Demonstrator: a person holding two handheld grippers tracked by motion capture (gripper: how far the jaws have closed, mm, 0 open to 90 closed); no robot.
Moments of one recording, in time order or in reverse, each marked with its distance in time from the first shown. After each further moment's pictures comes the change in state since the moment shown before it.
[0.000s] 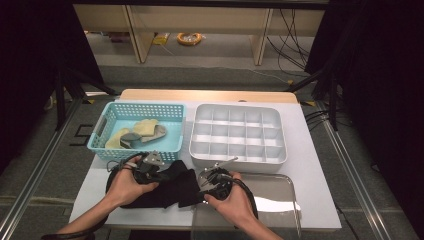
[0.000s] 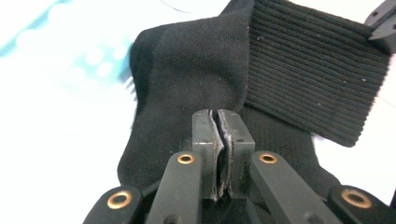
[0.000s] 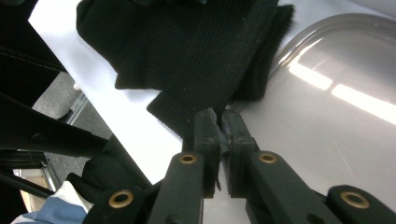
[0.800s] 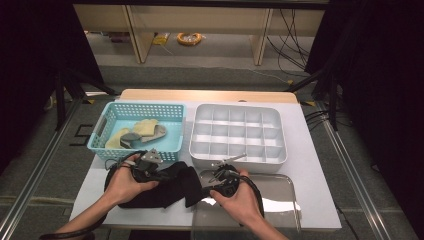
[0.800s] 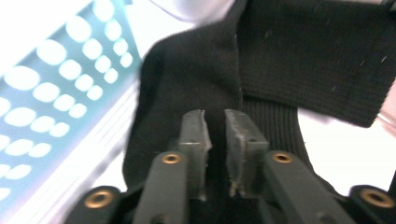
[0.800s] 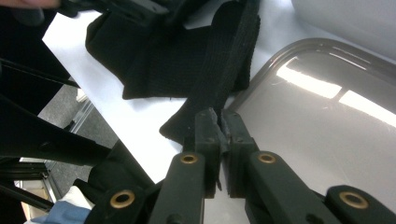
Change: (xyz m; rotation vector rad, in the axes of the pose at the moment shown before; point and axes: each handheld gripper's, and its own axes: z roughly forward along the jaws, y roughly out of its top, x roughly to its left) left arm 0.001 0.002 -0.001 -0.057 0.004 -0.022; right arm -0.005 0.001 -0.021 -0.055 0.004 -0.009
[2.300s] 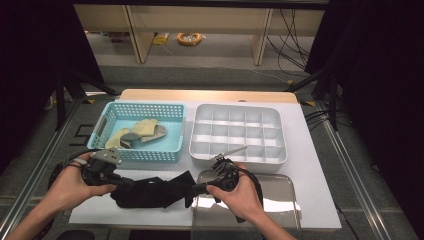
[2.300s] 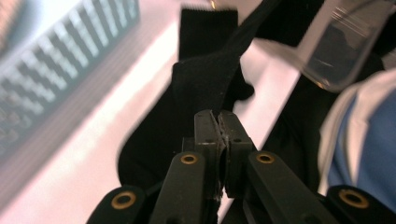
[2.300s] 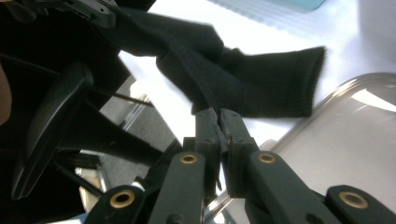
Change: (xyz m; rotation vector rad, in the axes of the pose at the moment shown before) left arm 0.003 -0.028 -0.109 0.094 -0.111 -0.036; right arm 0.015 0.017 -0.019 -0.025 0.200 -0.014
